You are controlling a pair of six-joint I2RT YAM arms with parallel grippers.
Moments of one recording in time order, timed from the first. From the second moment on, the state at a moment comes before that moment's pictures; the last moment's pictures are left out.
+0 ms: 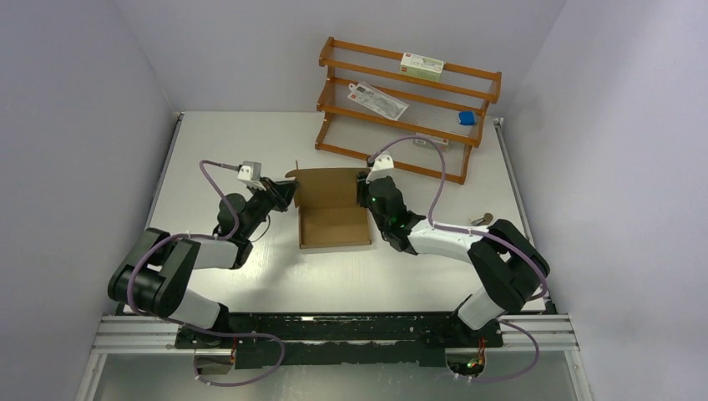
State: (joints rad) left arm -0.34 1.48 0.34 1.17 0.22 -0.50; right arm 0.76 1.56 0.75 0.56 0.46 0.18
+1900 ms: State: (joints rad) left arm -0.50 1.51 0.48 0.83 -0.10 -0.41; right arm 0.74 1.65 0.69 0.59 0.50 0.26
